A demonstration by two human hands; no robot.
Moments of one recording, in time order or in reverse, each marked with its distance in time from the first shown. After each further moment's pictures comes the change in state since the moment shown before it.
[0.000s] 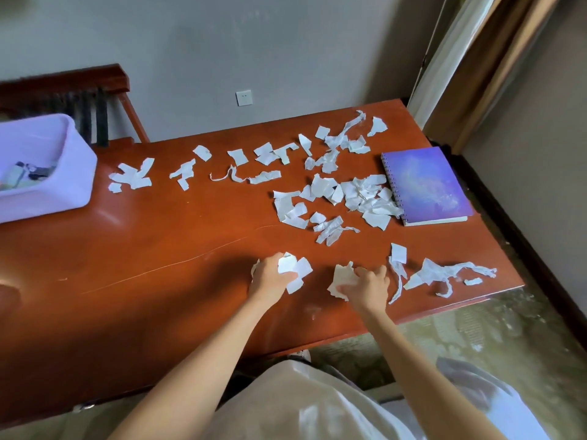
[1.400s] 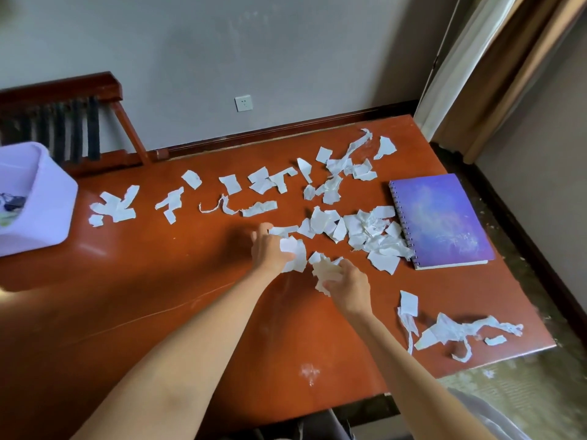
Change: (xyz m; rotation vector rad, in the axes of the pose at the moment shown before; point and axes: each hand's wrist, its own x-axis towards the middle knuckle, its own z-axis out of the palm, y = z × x) left_hand 0.122 0.071 -0.014 0.179 0.107 0.056; right_hand 0.073 -0.067 -0.015 0.257 -0.070 -0.163
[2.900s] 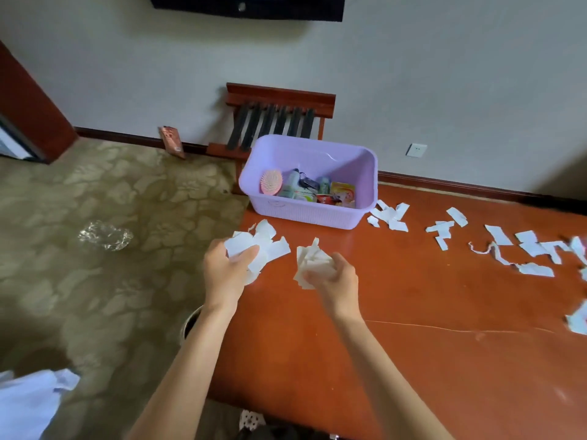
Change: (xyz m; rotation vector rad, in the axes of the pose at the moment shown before) left_hand -0.126 -0.469 -0.393 -0.873 0.615 -0.347; right_hand -0.255 -0.373 0.371 0.256 -0.255 -0.226
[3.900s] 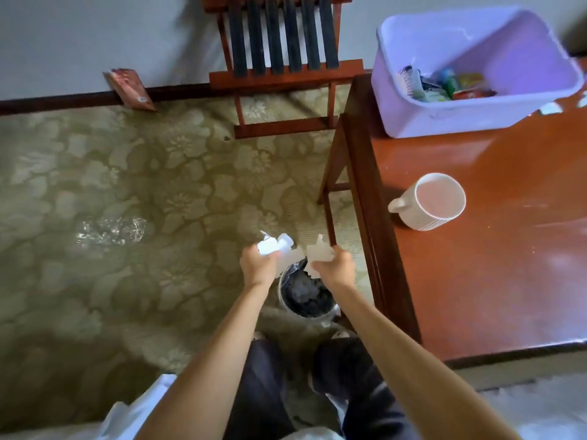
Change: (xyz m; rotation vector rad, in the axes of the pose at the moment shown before) left_hand 0.271 -0.196 -0.219 0.371 -0.337 -0.270; right_hand 0.026 0.035 0.425 -0.102 0.128 0.455
